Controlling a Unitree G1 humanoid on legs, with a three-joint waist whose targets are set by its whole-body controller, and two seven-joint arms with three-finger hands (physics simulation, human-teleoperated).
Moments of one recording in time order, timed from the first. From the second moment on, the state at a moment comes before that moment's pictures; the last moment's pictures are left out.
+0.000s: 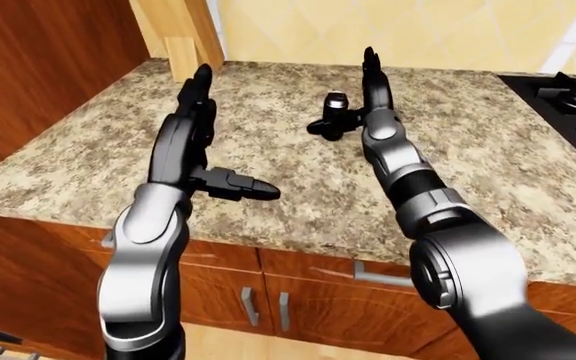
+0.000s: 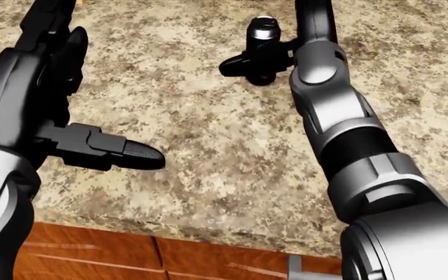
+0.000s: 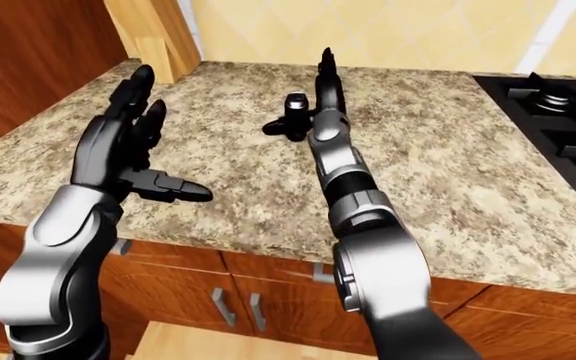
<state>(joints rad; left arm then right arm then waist) -0.52 0.14 0.08 -0.54 0.03 0.83 -0.14 -1.29 -0.15 -0.07 1.22 -0.17 0.01 -0.24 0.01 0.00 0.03</state>
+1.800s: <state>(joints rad) -0.53 0.15 0.08 -0.58 0.01 0.86 -0.13 -1.00 -0.23 -0.07 0.16 -0.22 0.75 0.19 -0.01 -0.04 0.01</state>
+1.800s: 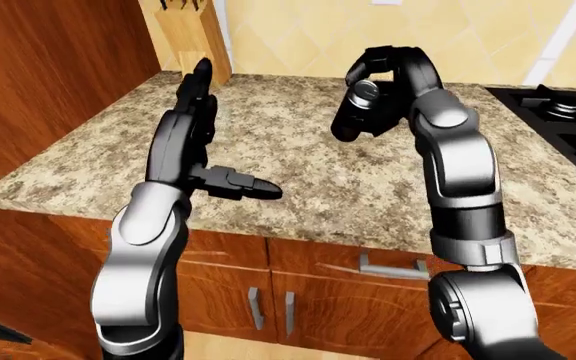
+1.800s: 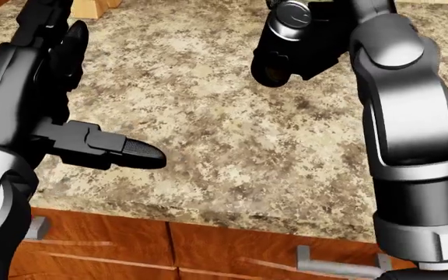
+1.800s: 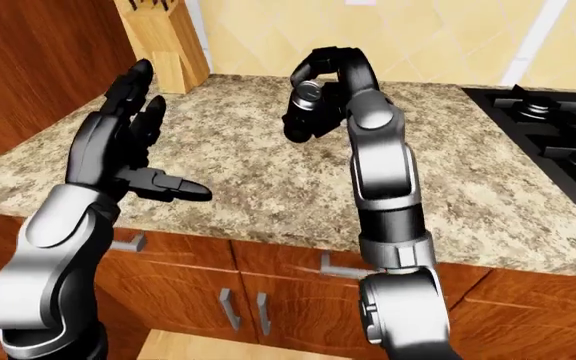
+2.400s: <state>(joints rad) -0.52 0.14 0.07 -0.57 0.01 0.88 -0.14 -0.96 -0.22 -0.08 0.13 -0.25 0.75 0.22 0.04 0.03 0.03</state>
